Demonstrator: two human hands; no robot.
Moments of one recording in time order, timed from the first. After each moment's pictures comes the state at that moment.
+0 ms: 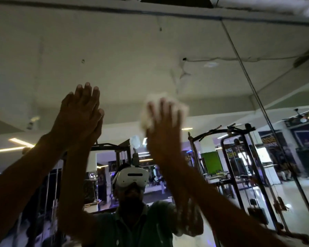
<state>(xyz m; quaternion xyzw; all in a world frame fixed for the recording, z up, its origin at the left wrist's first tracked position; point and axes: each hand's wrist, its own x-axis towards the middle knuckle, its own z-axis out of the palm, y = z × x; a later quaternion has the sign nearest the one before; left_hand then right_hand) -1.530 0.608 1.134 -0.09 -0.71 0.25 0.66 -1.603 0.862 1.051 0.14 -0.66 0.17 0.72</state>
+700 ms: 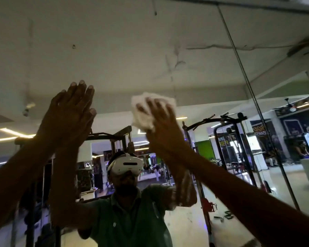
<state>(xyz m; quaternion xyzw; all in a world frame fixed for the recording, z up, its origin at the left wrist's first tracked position) -1.526 0.592 1.102 -0.14 -0.67 0.23 0.69 -1.606 0.888 1.021 0.30 -0.63 0.10 0.71</state>
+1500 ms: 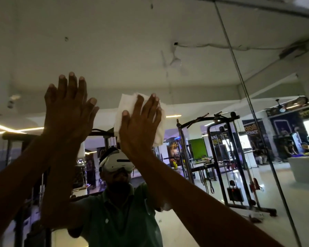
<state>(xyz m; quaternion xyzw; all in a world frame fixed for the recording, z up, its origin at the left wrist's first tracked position) -1.584 0.606 1.095 -0.07 -0.66 0.14 0.73 -1.583 0.807 1.023 0.14 -0.67 0.36 0.64</state>
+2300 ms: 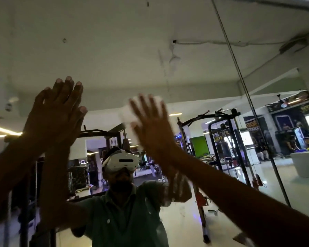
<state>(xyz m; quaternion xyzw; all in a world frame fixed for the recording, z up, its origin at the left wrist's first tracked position) -1.557 0.579 1.097 -0.11 -0.68 0.21 0.69 -1.606 0.876 1.016 0.21 -0.69 0.08 0.68</state>
